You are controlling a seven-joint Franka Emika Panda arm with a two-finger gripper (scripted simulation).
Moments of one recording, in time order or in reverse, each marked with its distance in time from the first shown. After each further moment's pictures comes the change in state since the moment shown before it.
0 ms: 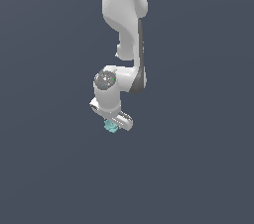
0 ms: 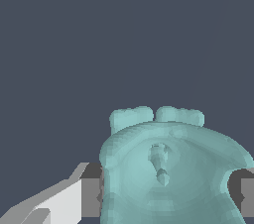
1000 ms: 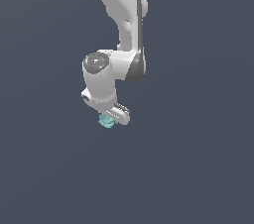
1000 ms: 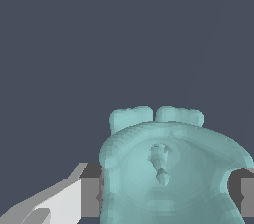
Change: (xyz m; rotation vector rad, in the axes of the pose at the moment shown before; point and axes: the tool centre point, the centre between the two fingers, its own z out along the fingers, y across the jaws) arm 0.016 0.004 -0.076 -0.001 -0.001 0.000
